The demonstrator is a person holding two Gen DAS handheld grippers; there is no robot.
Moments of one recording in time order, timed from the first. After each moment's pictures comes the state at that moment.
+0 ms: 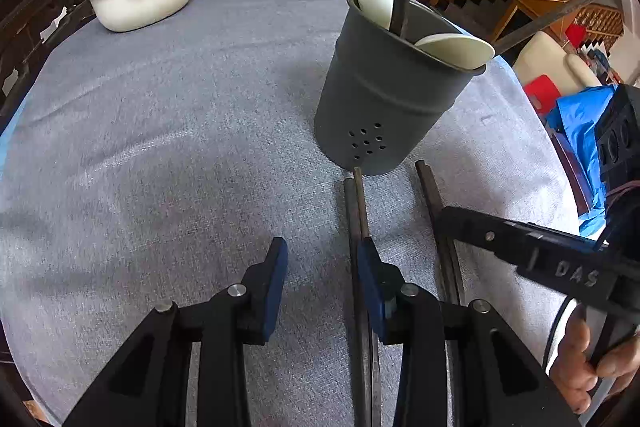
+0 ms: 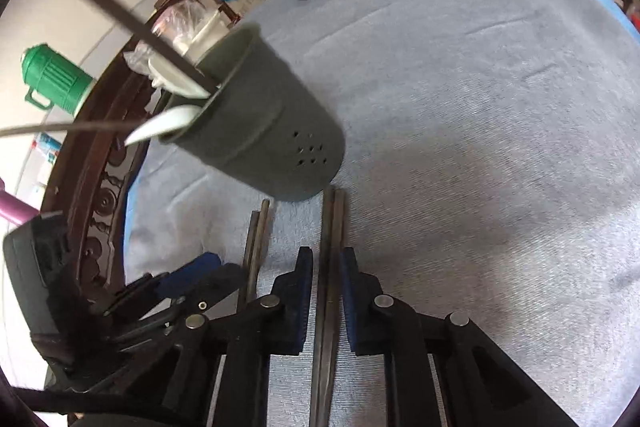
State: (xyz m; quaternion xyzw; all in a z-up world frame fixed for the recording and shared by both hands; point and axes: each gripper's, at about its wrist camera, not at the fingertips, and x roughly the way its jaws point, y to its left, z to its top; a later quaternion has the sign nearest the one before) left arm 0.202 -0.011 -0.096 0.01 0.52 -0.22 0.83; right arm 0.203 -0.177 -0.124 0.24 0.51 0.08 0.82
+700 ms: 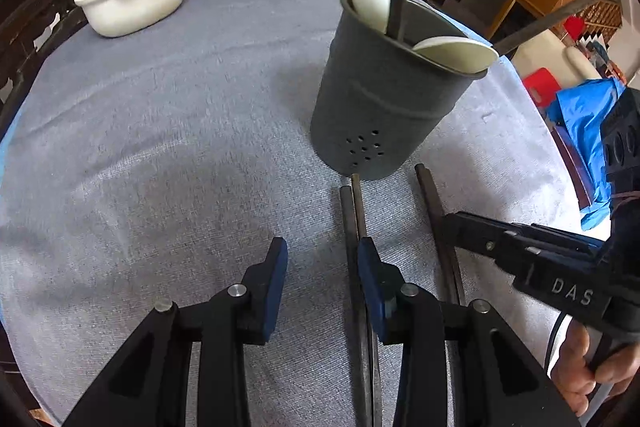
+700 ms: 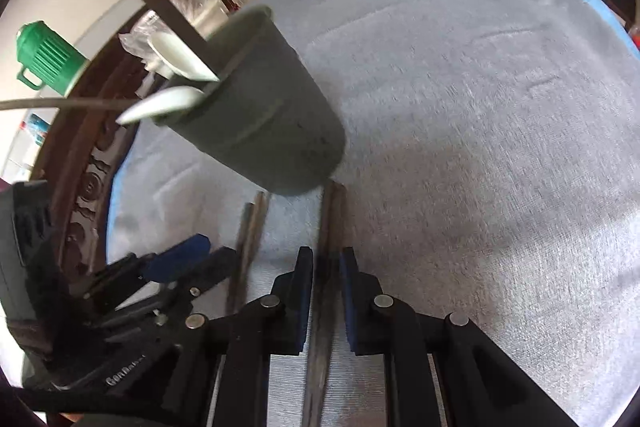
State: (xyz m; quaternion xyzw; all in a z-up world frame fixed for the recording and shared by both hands) left arm 0.211 -0.026 -0.092 0.02 0.53 -0.22 0.82; right arm 0.202 -0.173 -0.126 0.21 0.51 0.07 0.83
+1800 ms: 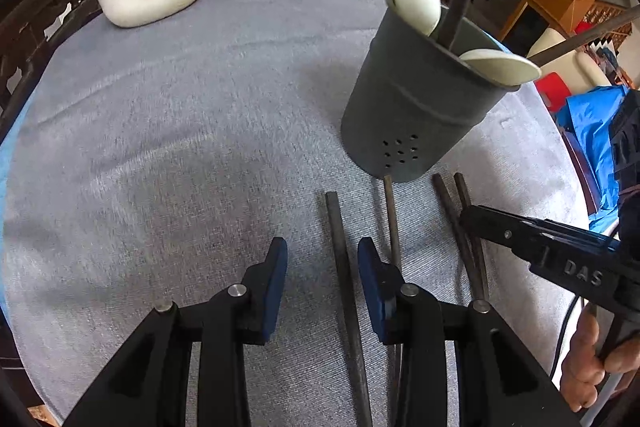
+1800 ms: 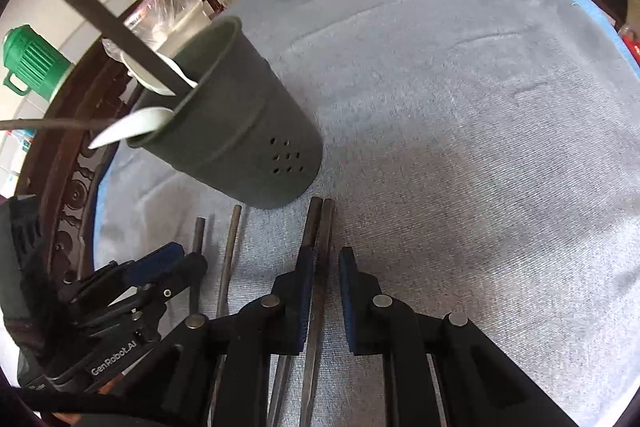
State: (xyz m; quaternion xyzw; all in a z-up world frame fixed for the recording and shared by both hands) left arm 0.224 -0.023 -0.102 0.02 0.53 -0.21 0.82; right arm 0.207 -0.184 -0.126 0.20 0.52 0.04 0.83
